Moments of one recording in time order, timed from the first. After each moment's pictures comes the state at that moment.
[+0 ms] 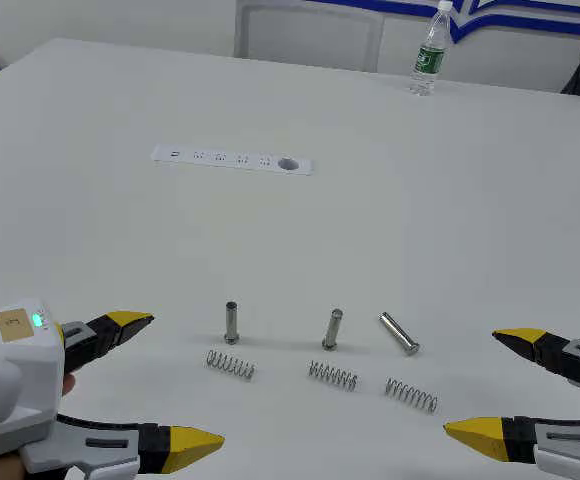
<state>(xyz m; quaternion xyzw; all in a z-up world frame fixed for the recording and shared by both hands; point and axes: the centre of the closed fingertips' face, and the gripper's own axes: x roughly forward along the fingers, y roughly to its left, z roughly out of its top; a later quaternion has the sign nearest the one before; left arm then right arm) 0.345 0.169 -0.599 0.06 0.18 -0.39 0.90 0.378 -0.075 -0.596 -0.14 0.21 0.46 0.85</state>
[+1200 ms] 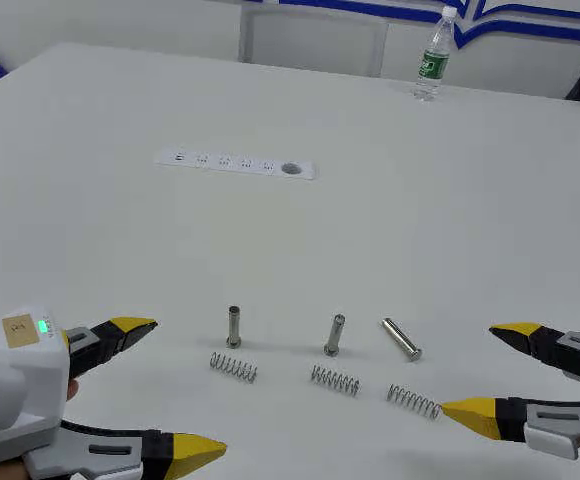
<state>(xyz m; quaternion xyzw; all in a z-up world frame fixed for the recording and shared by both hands) 0.343 0.168 -0.600 0.06 0.19 -0.39 0.90 0.407 -0.075 -0.594 -0.15 0.23 0.44 0.86</state>
